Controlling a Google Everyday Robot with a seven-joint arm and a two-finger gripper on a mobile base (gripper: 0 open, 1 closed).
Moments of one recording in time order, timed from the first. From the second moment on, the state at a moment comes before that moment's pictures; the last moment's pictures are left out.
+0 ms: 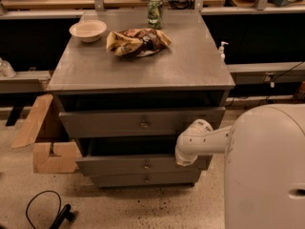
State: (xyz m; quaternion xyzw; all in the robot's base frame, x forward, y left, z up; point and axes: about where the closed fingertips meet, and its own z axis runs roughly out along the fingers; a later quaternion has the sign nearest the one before) arm 0.596 -0.133 0.425 -0.70 0.71 -0.06 0.12
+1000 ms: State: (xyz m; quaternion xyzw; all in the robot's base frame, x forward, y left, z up) arm 0.586 -0.133 0.431 -0.69 0.71 -0.05 0.11
